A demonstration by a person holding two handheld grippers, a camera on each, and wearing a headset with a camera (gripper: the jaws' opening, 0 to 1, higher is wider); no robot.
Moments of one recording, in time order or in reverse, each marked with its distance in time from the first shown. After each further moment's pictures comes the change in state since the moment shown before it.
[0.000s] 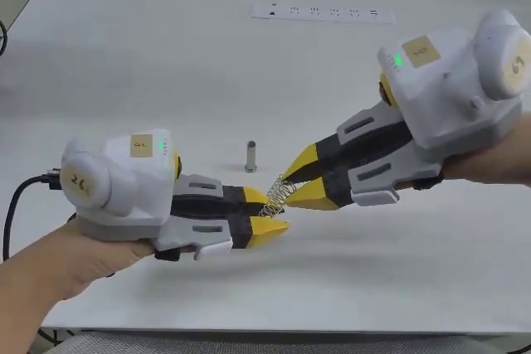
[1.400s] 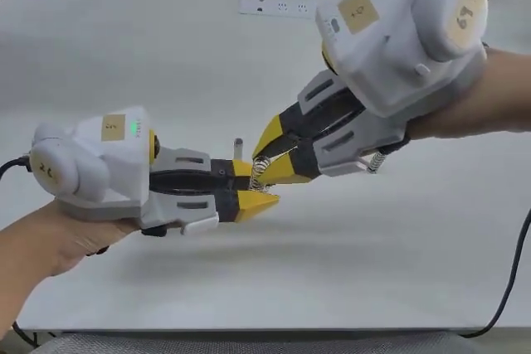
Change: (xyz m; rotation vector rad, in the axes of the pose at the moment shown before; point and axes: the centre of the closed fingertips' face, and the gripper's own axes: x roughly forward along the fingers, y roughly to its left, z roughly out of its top) left arm -0.001 0.013 0.027 0.125 -0.117 -0.018; right arm 0.001 -0.013 0.021 -0.191 0.177 0.012
